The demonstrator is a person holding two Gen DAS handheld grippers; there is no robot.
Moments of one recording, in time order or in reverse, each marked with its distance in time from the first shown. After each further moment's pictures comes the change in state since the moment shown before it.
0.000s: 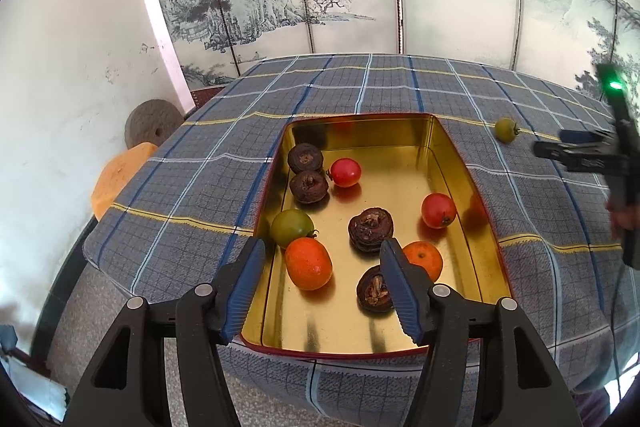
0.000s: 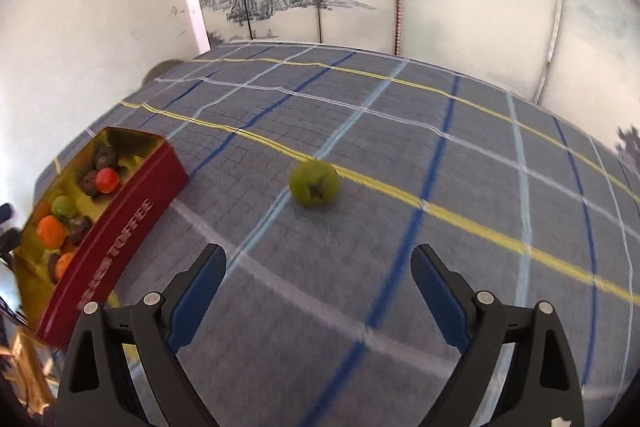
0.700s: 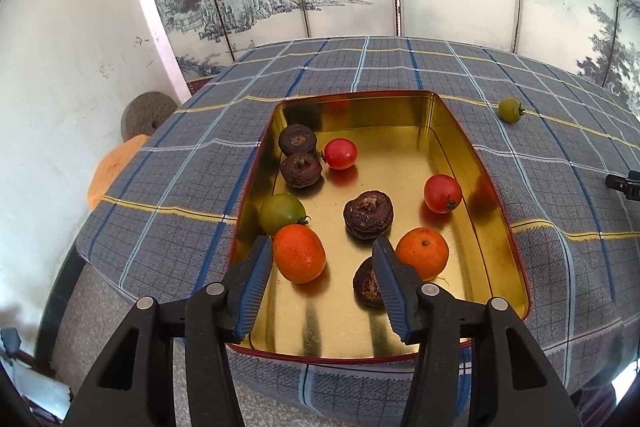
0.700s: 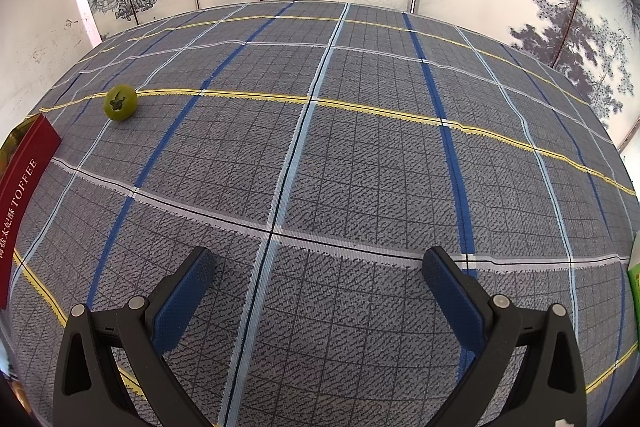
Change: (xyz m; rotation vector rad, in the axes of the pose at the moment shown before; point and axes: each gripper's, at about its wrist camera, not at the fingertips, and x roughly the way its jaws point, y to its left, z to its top) left arm 0.021 -0.006 -0.008 0.018 0.044 0.001; right arm -0.057 -0.113 -0.103 0.251 0.116 -0.283
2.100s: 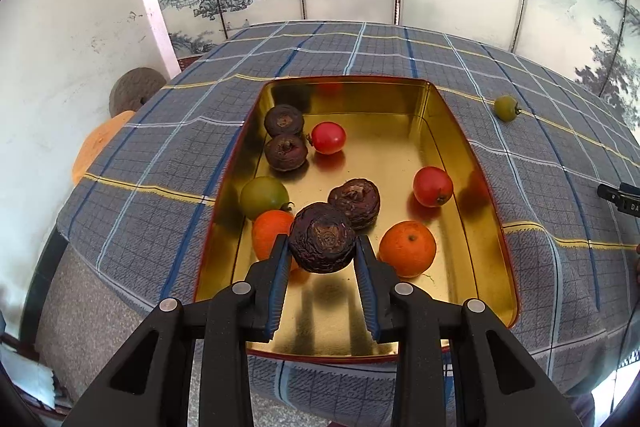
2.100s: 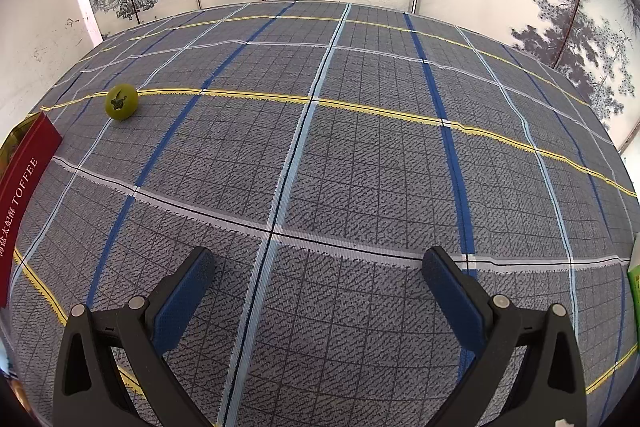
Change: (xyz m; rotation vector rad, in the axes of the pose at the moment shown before) left arm 0.013 -0.001 0.002 -0.059 0.071 -0.062; right arm 0.000 0.001 0.000 -0.009 -0.001 0.004
